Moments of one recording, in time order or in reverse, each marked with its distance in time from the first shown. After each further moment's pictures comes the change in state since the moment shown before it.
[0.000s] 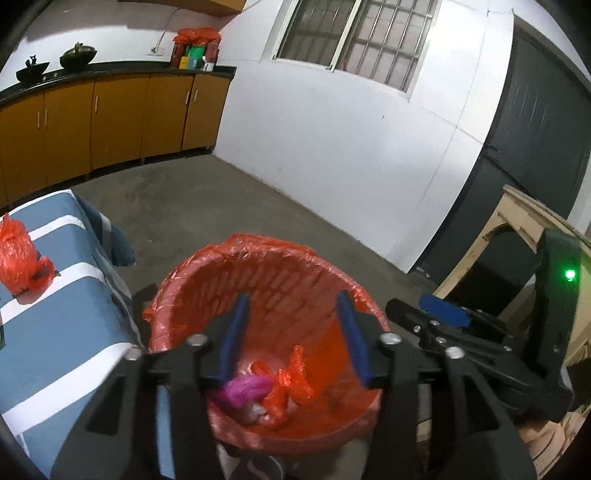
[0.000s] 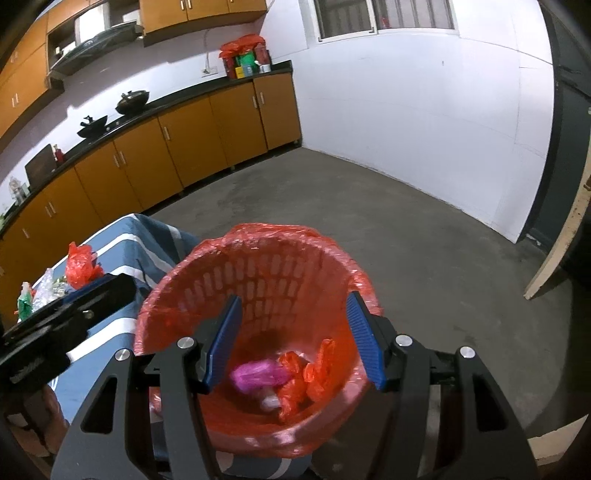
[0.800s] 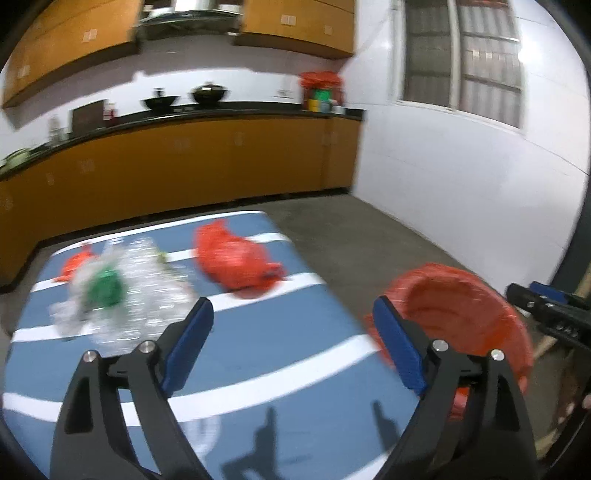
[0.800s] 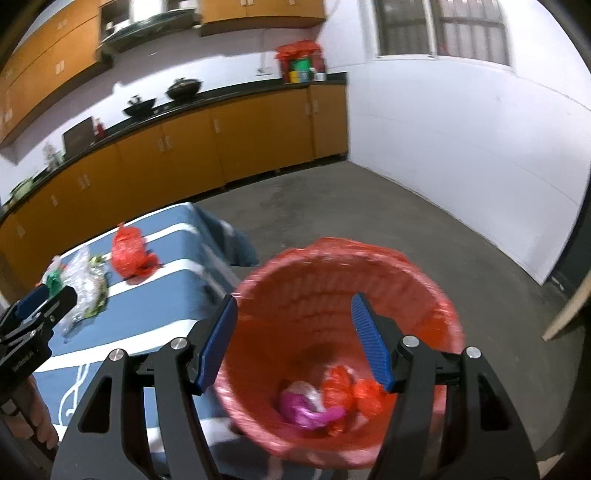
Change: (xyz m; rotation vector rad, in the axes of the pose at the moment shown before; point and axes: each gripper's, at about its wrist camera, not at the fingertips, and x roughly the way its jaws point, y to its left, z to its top) left arm -0.133 0.116 -0.039 -0.097 -0.167 0.579; right arm 0.005 0.105 0.002 -0.168 -0.033 0.125
